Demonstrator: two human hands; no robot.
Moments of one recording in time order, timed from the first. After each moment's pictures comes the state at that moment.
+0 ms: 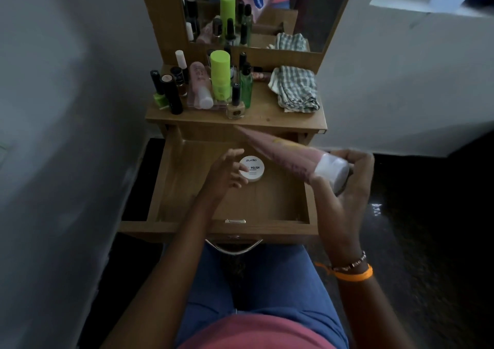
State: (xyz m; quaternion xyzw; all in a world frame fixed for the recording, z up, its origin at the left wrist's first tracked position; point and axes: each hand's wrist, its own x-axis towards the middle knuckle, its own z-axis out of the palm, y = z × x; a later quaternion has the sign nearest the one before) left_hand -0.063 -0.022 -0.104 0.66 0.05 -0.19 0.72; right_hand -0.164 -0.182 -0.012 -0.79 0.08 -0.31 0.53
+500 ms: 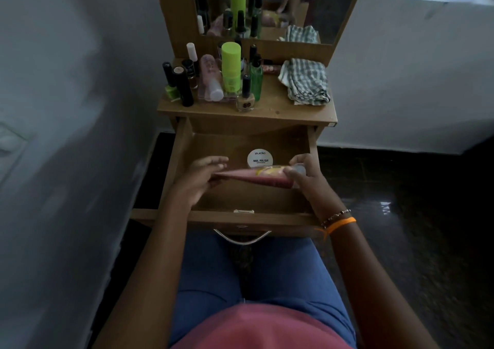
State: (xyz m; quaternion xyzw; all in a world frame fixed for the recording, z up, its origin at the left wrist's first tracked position) left_hand -0.072 0.031 -0.093 0.68 0.15 -0.25 0.67; right_hand -0.119 -0.196 -0.079 -0.79 0.13 0.11 0.59
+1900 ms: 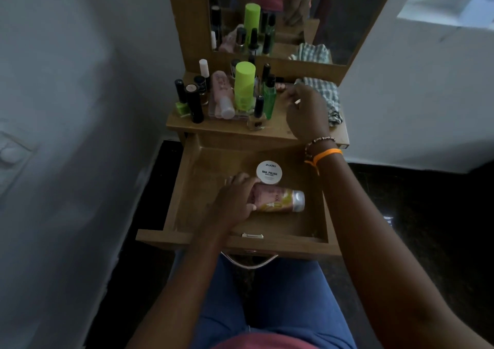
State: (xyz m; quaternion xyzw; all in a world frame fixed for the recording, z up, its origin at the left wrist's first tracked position) left_hand -0.073 -0.005 -0.117 0.95 -0.16 -0.14 0.25; right_hand 0.016 -0.160 0.000 -0.92 0.03 -0.17 0.34
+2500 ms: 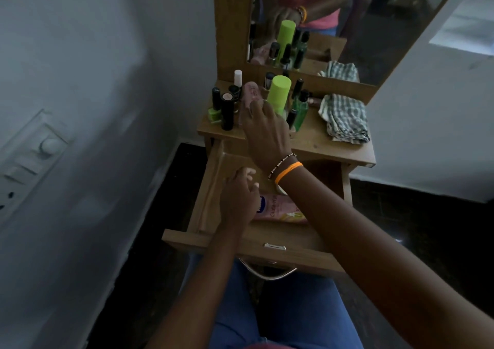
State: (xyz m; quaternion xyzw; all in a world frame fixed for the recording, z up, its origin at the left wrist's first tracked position) left_hand -0.064 0.009 -0.110 0.90 0.10 0.01 0.43; right_hand 0.005 -0.050 -0.012 -0.96 -0.17 -0.21 -0.08
